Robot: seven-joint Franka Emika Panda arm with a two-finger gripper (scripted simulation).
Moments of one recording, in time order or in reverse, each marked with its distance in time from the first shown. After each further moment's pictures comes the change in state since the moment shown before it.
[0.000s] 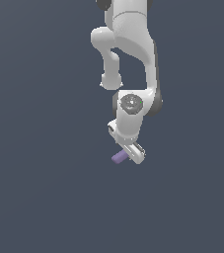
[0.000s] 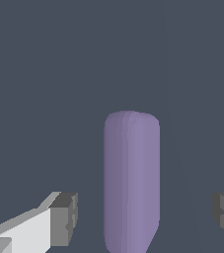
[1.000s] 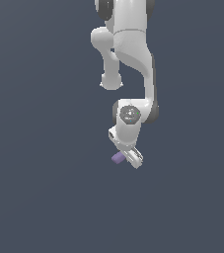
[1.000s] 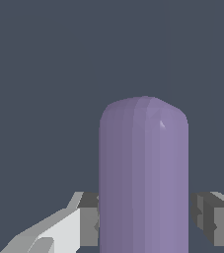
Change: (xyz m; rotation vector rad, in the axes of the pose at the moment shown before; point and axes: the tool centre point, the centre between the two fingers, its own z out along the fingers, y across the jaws) arm 0.000 0.000 0.045 -0.001 -0.001 0.004
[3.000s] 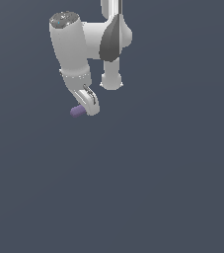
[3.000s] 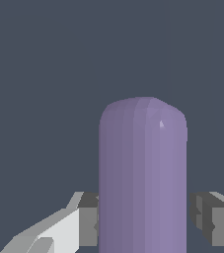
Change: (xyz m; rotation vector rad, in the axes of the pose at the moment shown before) arm 0.078 0.183 -0.217 0.002 -0.003 0.003
